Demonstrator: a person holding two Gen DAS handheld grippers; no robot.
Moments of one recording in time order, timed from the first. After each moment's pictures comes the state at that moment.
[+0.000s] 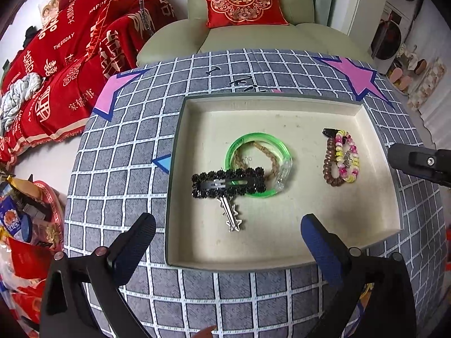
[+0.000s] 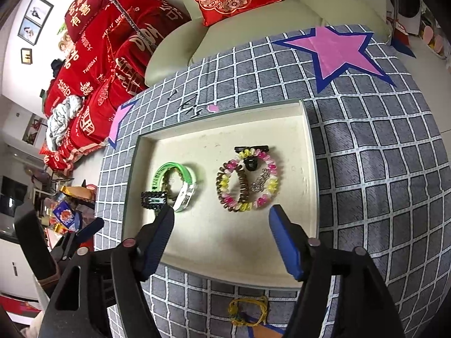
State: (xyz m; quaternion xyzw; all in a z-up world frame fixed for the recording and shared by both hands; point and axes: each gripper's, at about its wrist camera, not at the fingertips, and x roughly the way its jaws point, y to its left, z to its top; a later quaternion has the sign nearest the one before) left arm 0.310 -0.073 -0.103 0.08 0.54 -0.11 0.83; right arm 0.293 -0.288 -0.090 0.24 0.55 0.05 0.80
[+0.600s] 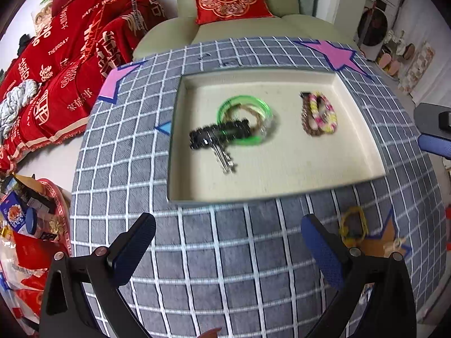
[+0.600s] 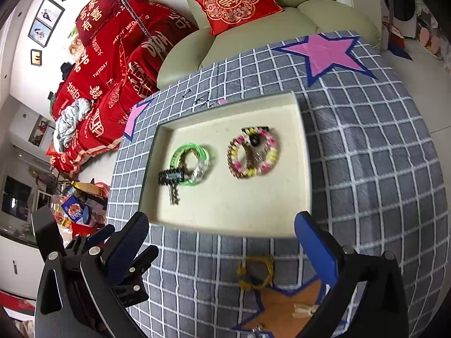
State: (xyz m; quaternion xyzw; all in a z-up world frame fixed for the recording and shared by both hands) left arm 0.244 -0.060 -0.096 0.11 0.54 -0.13 0.82; right arm 0.223 -0.282 -0.061 0.24 0.52 0.05 0.81
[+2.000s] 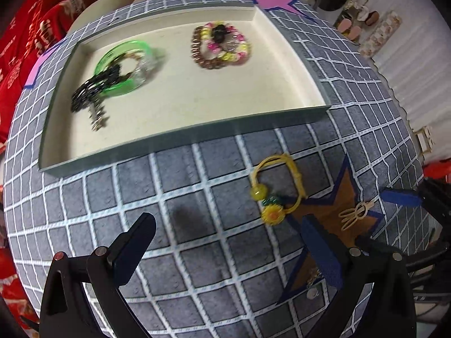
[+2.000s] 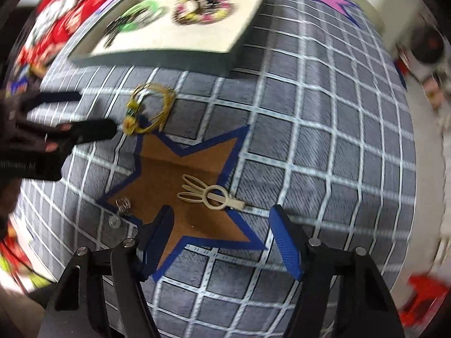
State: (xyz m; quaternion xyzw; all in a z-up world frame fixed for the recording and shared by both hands) left arm 0.208 -0.157 -0.153 0.11 0.60 -0.24 0.75; right arm 0.128 -0.290 -0.160 0.00 0.65 0.07 0.76
